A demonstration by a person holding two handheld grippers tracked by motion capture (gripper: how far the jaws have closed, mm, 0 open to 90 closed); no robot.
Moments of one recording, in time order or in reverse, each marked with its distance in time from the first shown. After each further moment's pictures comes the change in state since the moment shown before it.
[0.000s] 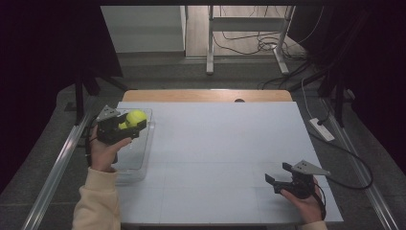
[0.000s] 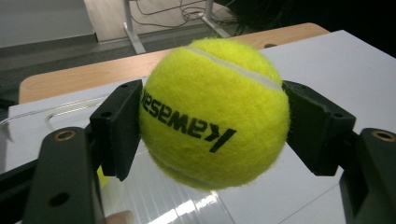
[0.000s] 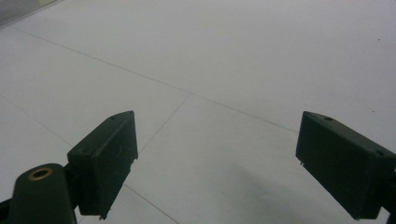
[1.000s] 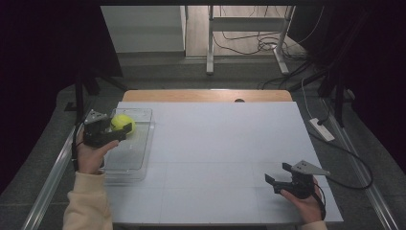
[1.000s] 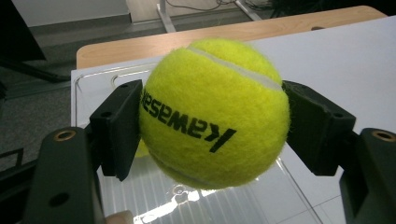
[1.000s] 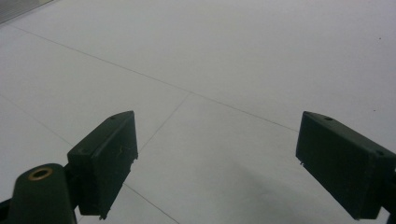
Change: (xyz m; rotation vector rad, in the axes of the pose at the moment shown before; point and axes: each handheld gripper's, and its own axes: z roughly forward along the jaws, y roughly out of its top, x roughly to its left) left arm 0.028 -0.018 -0.014 0.064 0.117 -0.039; right arm 0.000 -0.001 0.001 0.004 0.000 0.000
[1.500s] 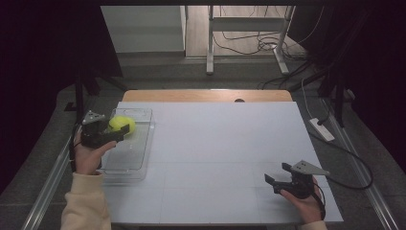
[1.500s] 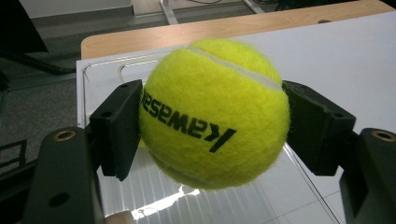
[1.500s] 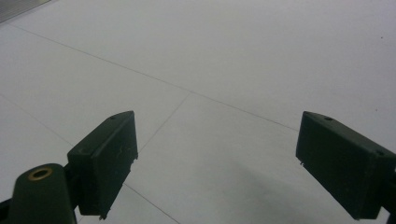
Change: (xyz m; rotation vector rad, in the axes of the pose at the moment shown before) left arm 0.006 -0.003 0.001 0.028 0.006 -0.009; right arm 0.001 0.000 0.001 0.002 0.001 0.000
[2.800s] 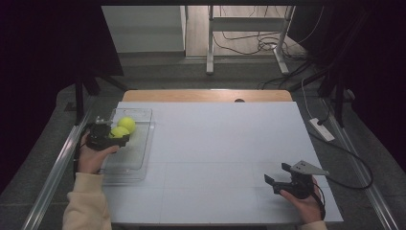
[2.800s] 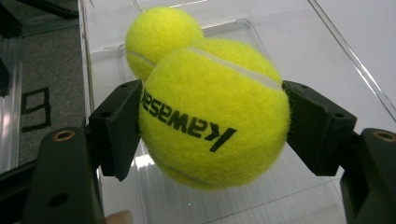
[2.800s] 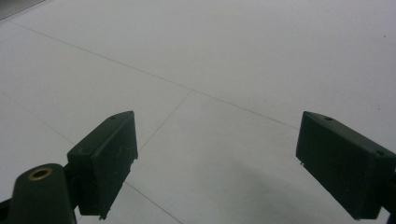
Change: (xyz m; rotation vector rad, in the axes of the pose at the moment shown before) left arm 0.014 -0.018 0.034 0.237 0.081 0.010; right arm 0.000 -0.001 0.001 0.006 0.002 -0.006
